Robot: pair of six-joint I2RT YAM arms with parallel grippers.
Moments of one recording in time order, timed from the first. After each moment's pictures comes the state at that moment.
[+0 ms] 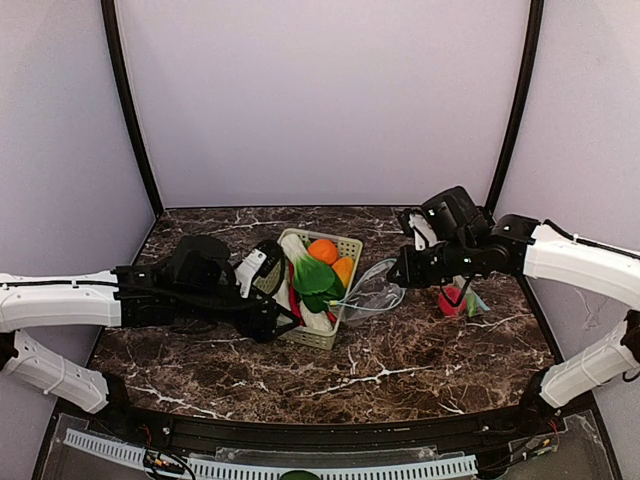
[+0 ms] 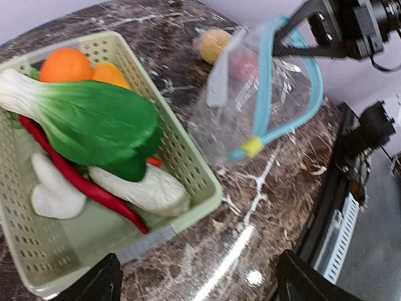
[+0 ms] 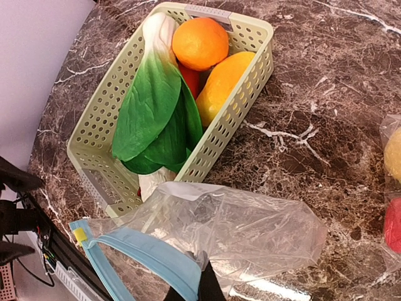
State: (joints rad) left arm -0.98 1.21 0.82 -0.21 0.06 -0.33; right arm 0.81 1.33 1.09 -0.57 -0.05 0.60
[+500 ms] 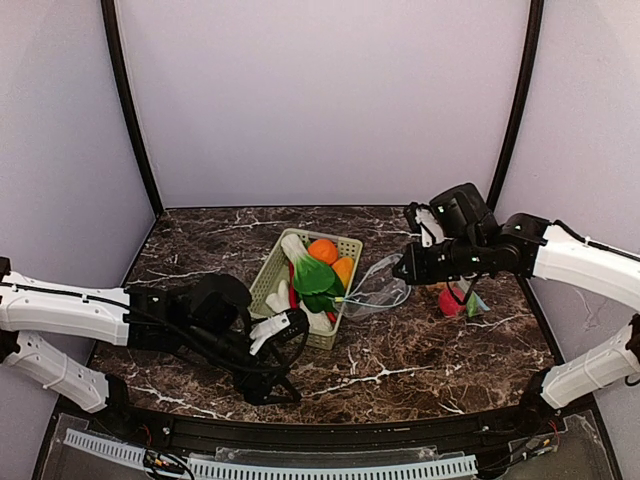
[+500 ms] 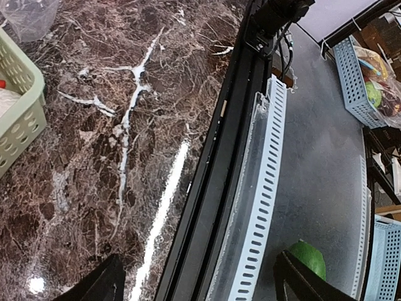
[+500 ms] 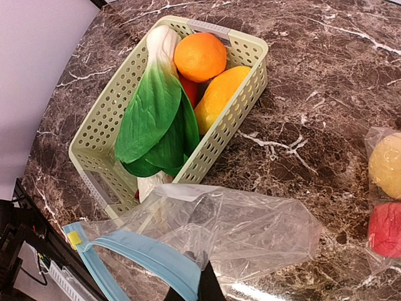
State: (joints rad) left arm -1.15 1.25 0.76 -0.31 0.40 -0.27; right arm 0.81 1.27 1.09 -0.58 -0.01 0.55
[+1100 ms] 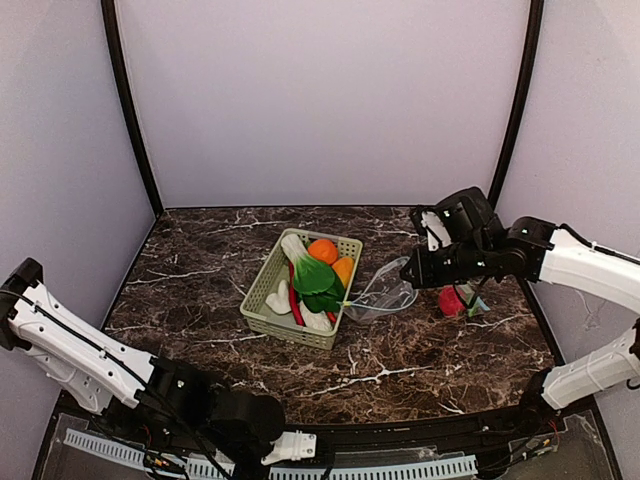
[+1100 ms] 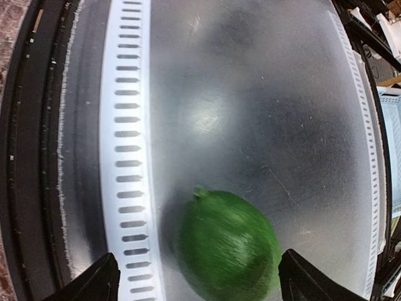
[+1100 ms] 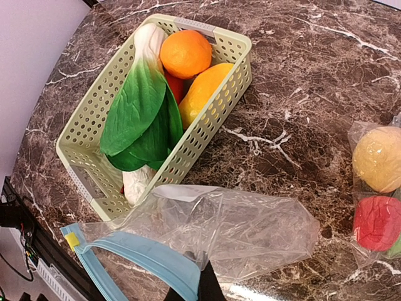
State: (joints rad) left arm -1.65 1.40 0.78 -0.32 0.29 -0.24; right arm 0.81 1.23 1.06 -0.61 0.03 0.53
